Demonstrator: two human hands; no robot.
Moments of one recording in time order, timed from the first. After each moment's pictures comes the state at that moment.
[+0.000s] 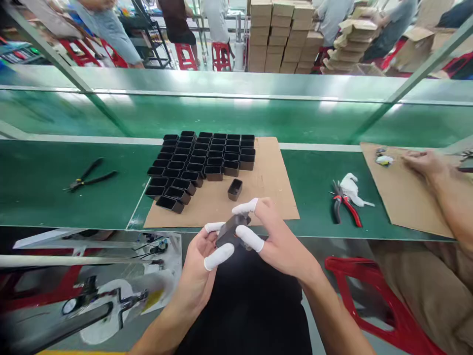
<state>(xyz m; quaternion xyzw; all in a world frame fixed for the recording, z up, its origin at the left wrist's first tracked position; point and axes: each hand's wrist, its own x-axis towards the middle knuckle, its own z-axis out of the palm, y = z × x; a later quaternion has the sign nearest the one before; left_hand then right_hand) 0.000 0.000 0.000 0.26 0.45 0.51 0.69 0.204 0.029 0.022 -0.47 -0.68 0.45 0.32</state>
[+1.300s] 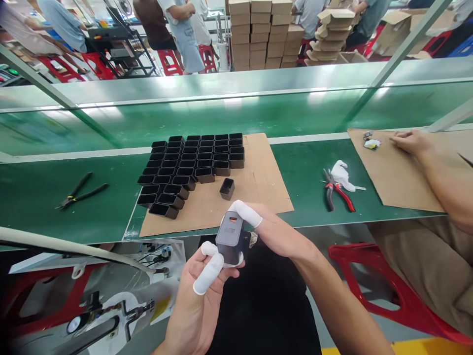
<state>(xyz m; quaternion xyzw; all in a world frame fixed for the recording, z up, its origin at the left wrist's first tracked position) 0.023 -0.030 0.042 0.17 0.46 0.49 0.72 0.208 0.043 0.043 -0.42 -0.54 0.65 0.32</state>
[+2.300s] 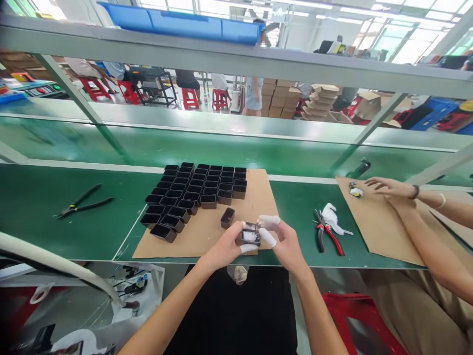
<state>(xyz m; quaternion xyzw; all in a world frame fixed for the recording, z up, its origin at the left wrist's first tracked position) 0.037 0.110 -0.045 0.67 0.32 0.32 0.59 0.255 0.069 -0.038 -0.53 -0.57 0.36 0.52</state>
